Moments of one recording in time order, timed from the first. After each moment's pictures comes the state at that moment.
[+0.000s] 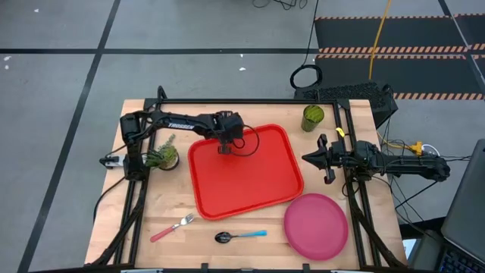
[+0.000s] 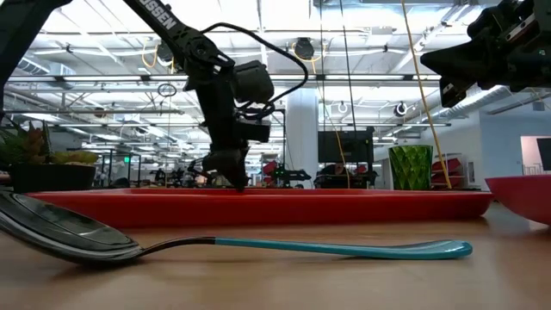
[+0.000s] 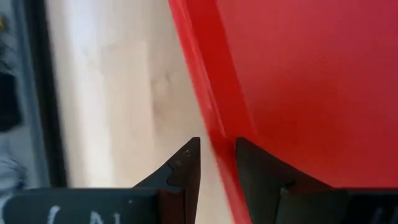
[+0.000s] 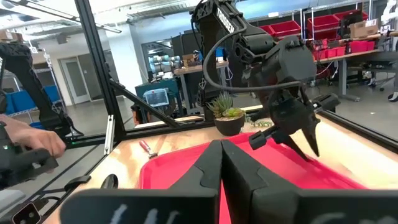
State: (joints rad) left arm 0.34 1.91 1.21 -0.42 -0.28 0.56; right arm -0.09 0.18 0.02 0.27 -0.10 0.19
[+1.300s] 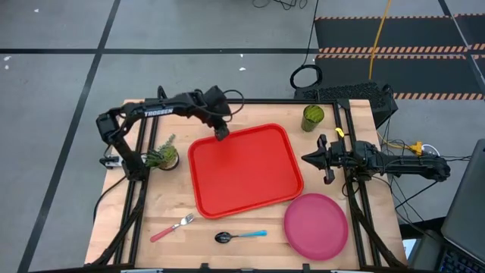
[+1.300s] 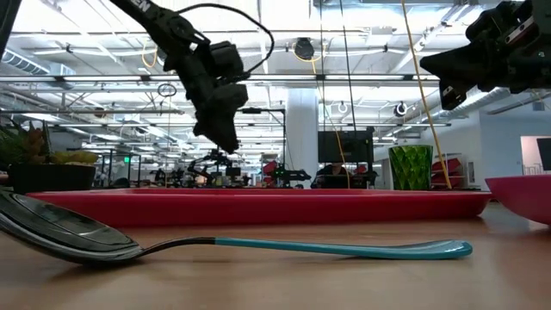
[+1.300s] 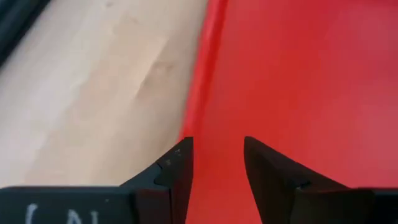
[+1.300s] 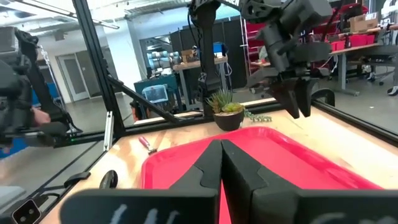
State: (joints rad) left arm 0.55 1.70 1.22 -0.60 0.23 0.04; right arm -0.09 0.19 0.01 0.25 -0.10 0.20
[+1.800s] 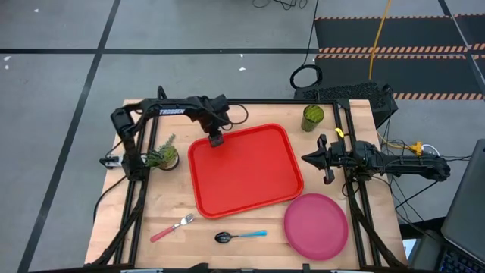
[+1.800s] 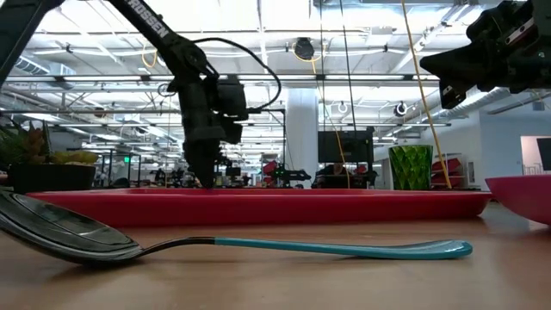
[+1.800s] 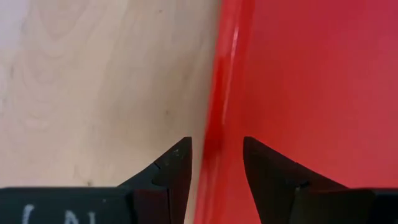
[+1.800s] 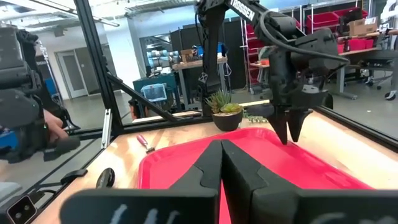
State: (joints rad) left arm 0.57 1.86 1.21 -0.72 0.15 0.19; right arm -0.09 0.19 0.02 0.25 -0.10 0.17
